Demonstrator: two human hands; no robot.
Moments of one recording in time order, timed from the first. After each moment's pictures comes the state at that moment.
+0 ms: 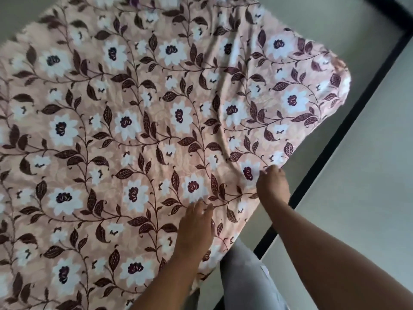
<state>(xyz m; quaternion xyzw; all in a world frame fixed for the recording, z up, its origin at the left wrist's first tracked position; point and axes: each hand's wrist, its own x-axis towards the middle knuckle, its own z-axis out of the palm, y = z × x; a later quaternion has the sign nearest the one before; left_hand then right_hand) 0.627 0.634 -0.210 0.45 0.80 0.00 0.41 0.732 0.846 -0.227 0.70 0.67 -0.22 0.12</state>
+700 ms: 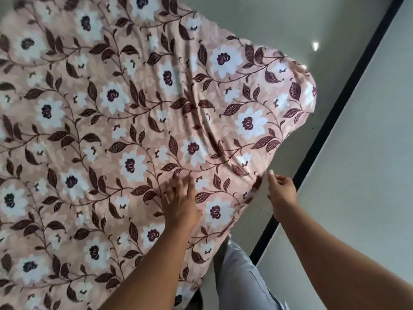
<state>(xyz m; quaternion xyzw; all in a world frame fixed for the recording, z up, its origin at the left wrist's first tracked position) 0.600 0.854 -0.237 0.38 0.81 -0.14 0.41 0.815 1.007 -0.262 0.83 0.32 -0.46 -0.08</state>
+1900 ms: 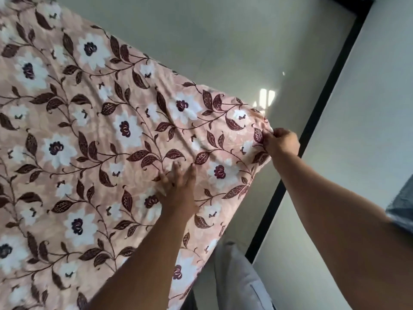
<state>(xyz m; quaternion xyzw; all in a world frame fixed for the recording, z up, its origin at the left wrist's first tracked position) 0.608 1.061 -0.255 0.43 0.79 -0.10 0.43 0.789 1.299 -0.261 0.79 0.50 -0.34 -0.08</state>
